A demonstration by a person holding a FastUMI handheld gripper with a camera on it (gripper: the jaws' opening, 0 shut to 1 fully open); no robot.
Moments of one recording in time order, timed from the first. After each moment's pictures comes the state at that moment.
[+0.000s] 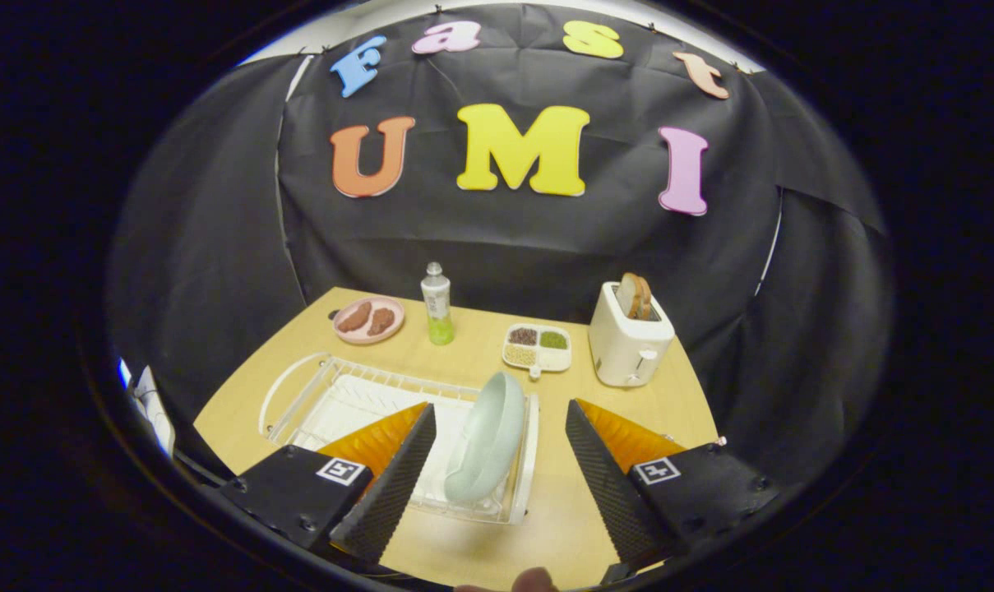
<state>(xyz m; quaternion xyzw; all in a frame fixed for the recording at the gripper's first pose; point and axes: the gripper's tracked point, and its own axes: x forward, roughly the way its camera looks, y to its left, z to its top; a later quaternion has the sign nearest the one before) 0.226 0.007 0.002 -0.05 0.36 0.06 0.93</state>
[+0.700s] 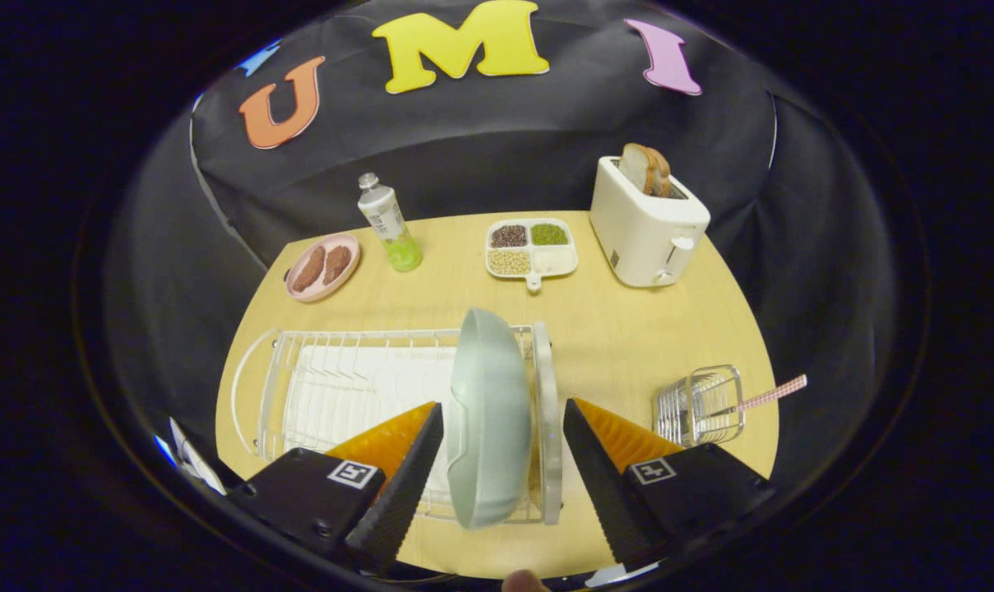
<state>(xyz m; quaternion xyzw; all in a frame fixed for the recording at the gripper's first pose) 0.275 0.018 -0.093 0.04 0.52 0.02 0.85</state>
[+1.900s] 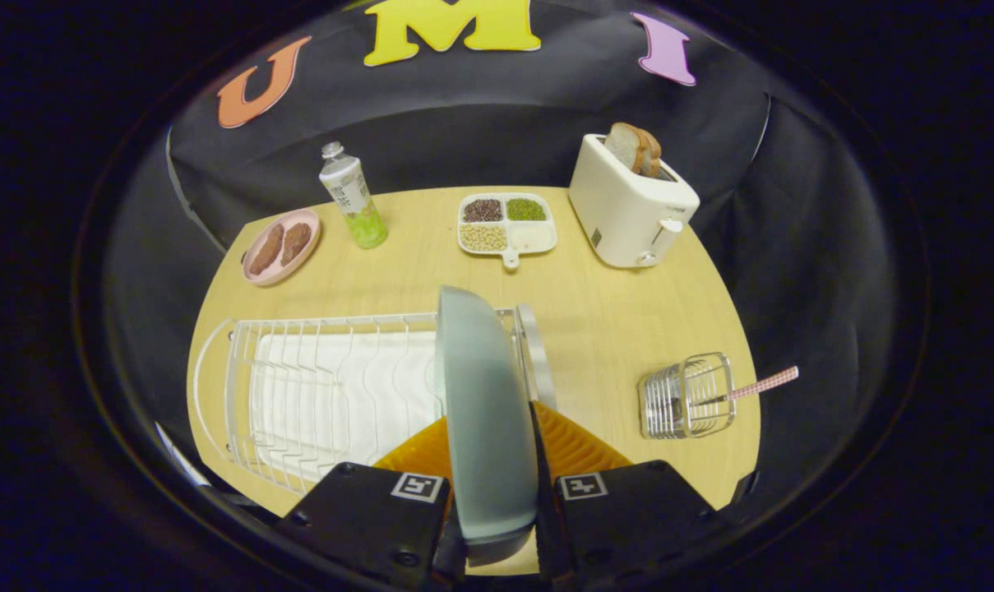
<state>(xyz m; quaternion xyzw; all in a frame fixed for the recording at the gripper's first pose) 0.279 0.015 -0.106 -0.01 0.55 -0.05 0.83</state>
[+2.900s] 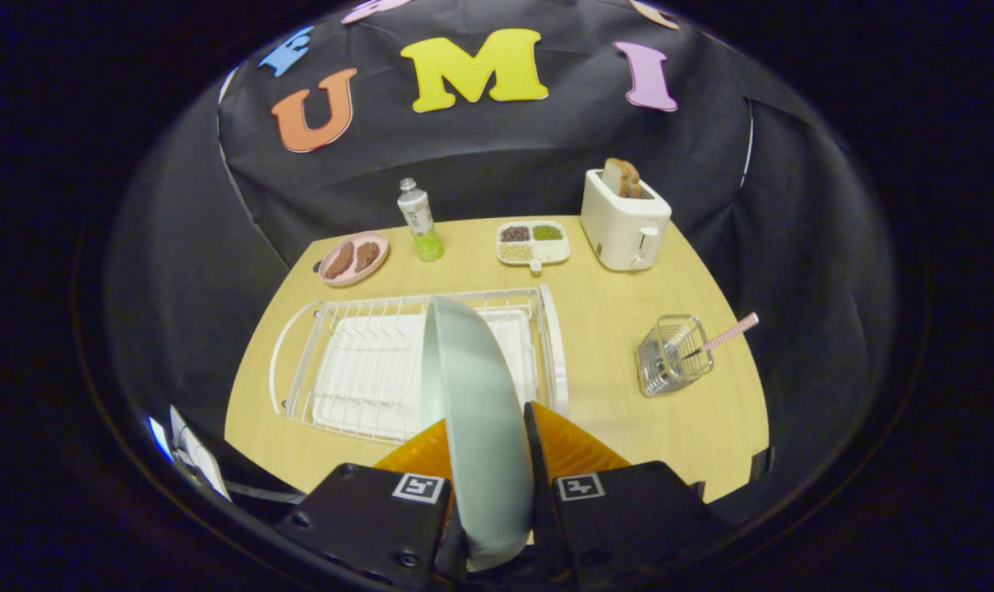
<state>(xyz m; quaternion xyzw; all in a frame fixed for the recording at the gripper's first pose) 0.140 0.028 -0.062 0.04 0.49 0.03 0.87</state>
